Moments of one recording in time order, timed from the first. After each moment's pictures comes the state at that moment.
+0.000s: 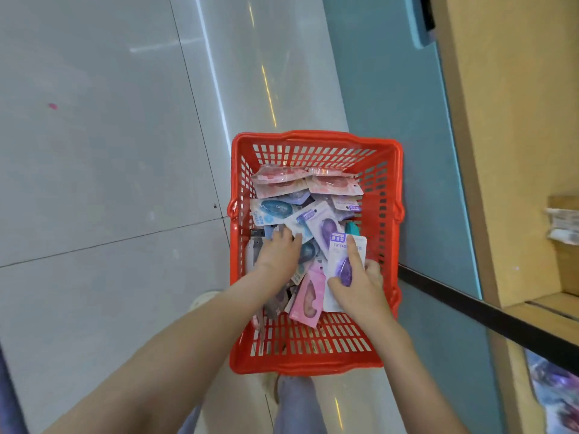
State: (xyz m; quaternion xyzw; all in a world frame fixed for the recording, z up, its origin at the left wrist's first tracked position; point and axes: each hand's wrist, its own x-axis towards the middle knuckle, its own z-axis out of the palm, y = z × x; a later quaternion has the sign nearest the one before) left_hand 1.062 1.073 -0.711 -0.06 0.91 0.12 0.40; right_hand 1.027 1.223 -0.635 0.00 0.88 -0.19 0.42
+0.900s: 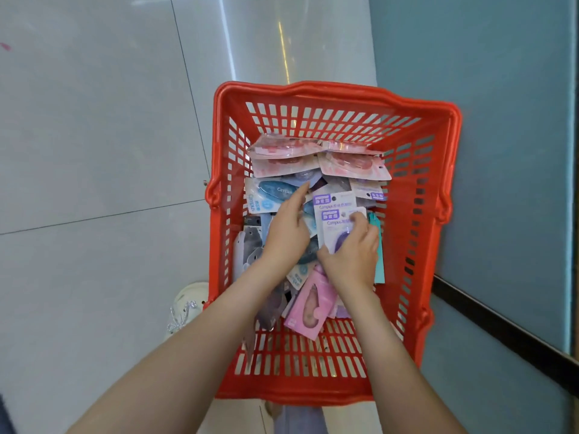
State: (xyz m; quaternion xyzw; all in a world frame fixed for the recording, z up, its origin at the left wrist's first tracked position) left_hand 1.041 1.083 -0.759 -0.40 0.67 0.60 0.14; right_hand 1.013 1.204 -0.766 -0.03 0.94 -0.16 0.28
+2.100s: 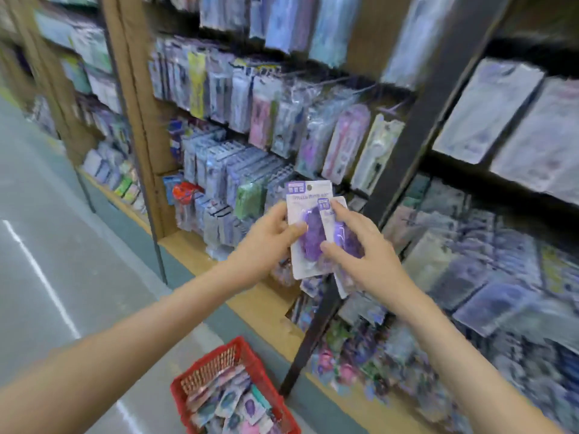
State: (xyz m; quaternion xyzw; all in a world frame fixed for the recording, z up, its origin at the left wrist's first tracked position) left_hand 1.083 1.124 0.157 0.22 0.63 0.74 0.10; right_hand 1.126 1.304 0.169 -0.11 0.91 -0.36 -0.16
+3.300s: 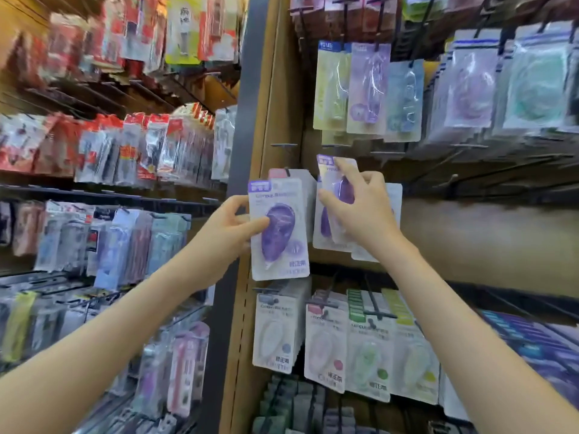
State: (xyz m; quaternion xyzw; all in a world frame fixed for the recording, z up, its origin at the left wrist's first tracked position) left_hand 1.031 1.297 0.465 0.44 0.56 0.70 -0.06; right_hand 1.117 1.484 0.516 -0.01 0.82 -0.20 -0.53
